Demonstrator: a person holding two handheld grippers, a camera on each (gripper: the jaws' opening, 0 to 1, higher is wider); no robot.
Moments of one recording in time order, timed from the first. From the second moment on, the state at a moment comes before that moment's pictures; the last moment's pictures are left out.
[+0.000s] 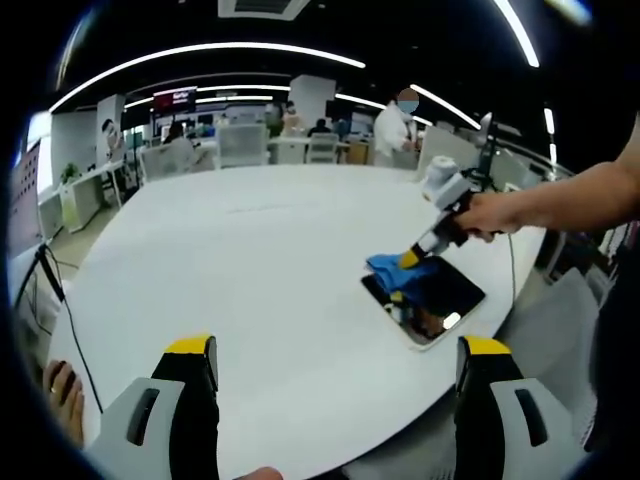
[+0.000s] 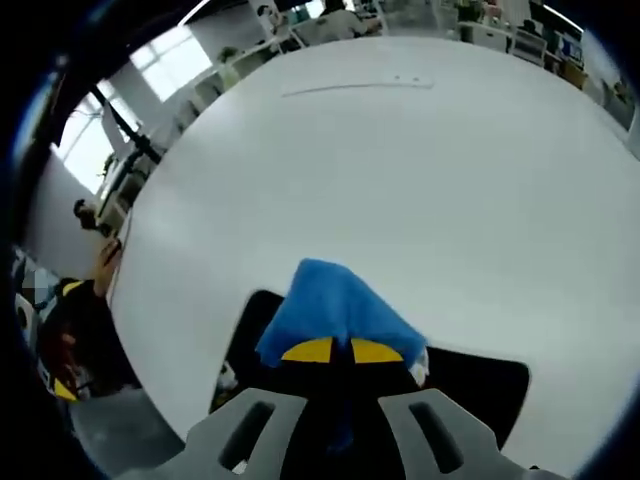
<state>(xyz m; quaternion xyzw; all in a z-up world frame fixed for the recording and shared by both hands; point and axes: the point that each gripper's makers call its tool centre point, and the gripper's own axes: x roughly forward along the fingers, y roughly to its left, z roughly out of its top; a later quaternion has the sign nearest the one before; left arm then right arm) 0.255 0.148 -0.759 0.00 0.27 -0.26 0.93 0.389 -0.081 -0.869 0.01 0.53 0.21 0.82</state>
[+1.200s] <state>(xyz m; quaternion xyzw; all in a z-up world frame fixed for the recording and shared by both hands) 0.259 0.140 -0.754 0.01 0.26 -0.26 0.93 0.389 -0.102 -0.867 0.00 0.52 0.23 0.82</state>
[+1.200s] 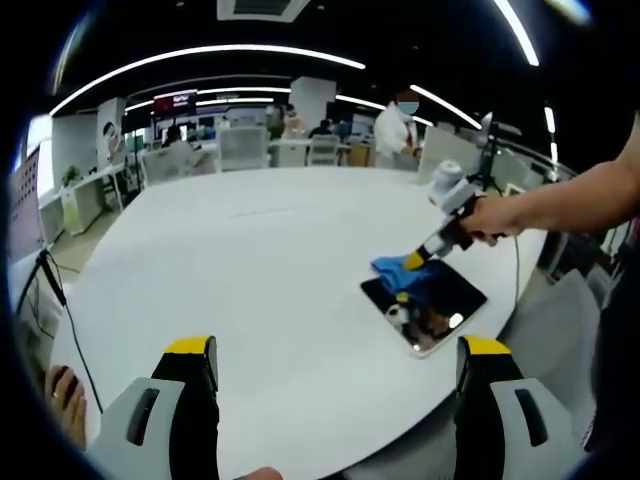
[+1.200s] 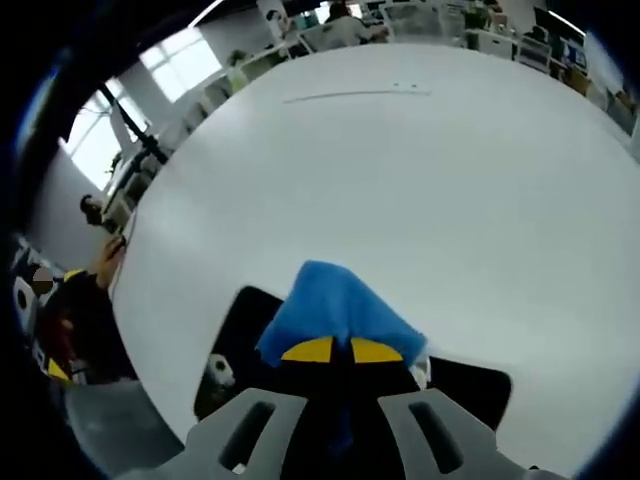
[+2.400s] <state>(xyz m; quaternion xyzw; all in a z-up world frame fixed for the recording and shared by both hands) 0.260 0.130 -0.750 0.03 0.26 -0.28 0.92 0.388 -0.135 -0.867 0.01 0.53 0.20 0.83</state>
